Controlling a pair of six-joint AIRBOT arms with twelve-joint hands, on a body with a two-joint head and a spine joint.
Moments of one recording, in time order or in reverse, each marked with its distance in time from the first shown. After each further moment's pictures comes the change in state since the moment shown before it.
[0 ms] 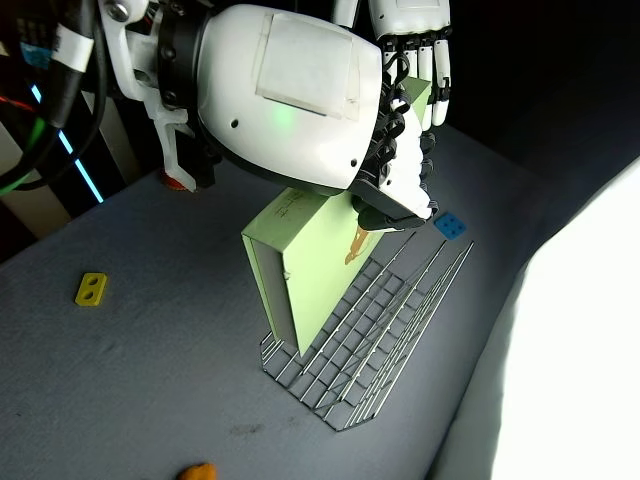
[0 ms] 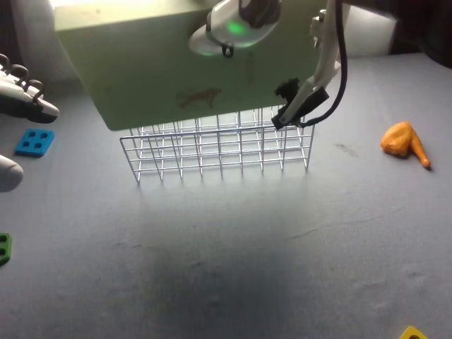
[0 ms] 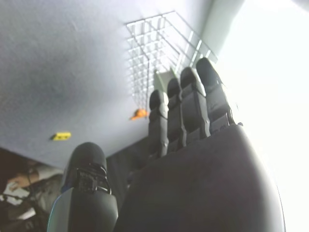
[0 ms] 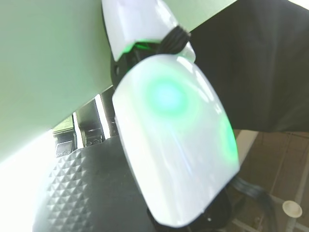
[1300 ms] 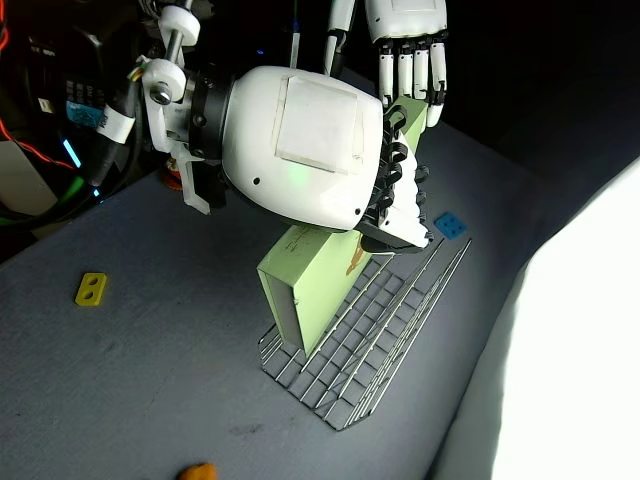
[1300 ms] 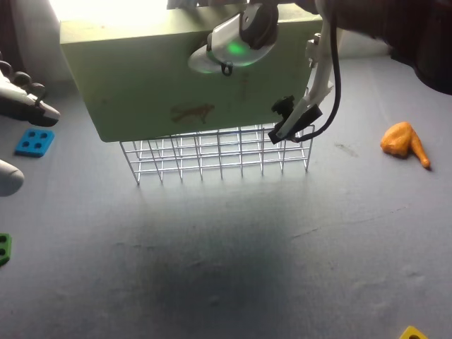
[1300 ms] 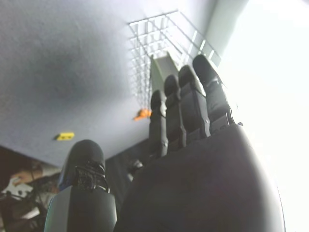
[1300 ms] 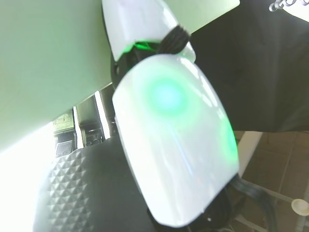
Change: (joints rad) left arm 0.010 -0.005 -0.004 0.000 0.000 0.000; right arm -0.063 -0.013 0.042 -0.158 -0.051 0.200
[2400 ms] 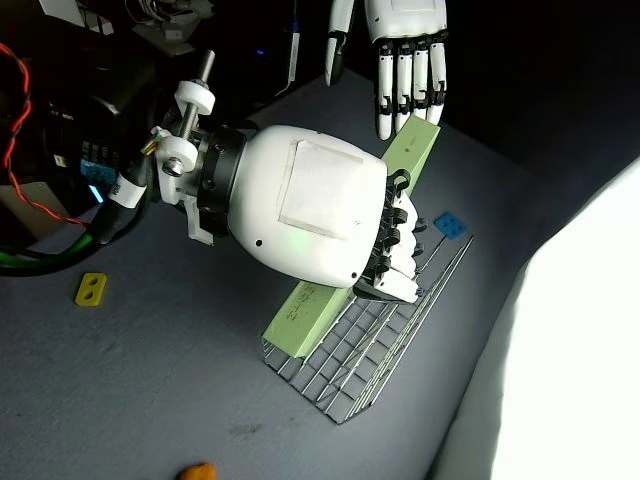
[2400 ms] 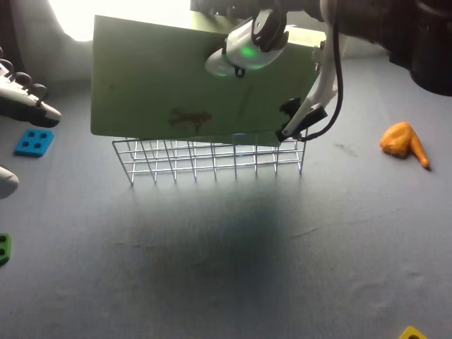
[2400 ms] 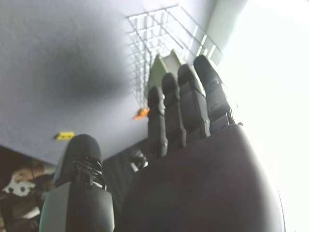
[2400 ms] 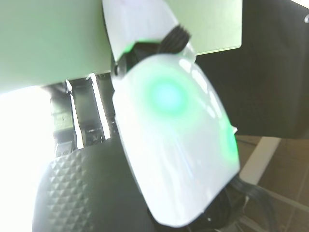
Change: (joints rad) left arm 0.000 0.000 -0.001 0.000 0.001 0.000; right arm -0.038 -0.029 0.087 -0.003 0.004 0.037
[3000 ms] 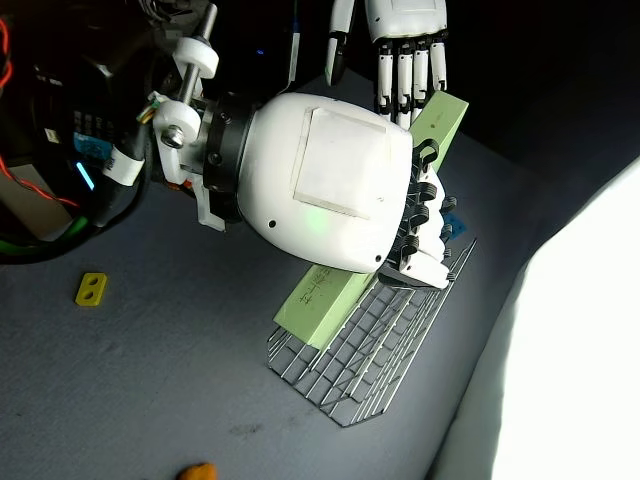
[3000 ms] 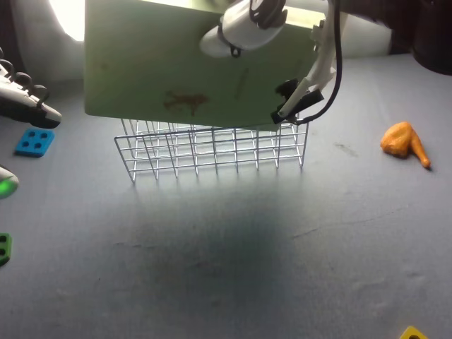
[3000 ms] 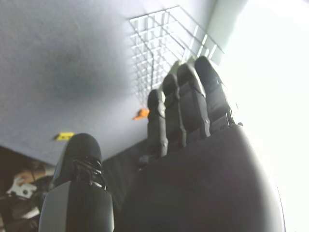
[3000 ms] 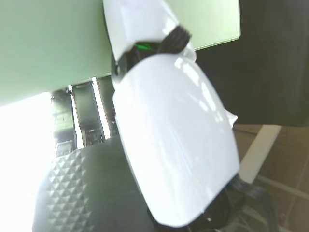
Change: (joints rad) left arm 0.000 0.000 0.000 0.000 0.000 0.000; right arm 0.028 -0.001 0.020 0.004 -0.015 0.018
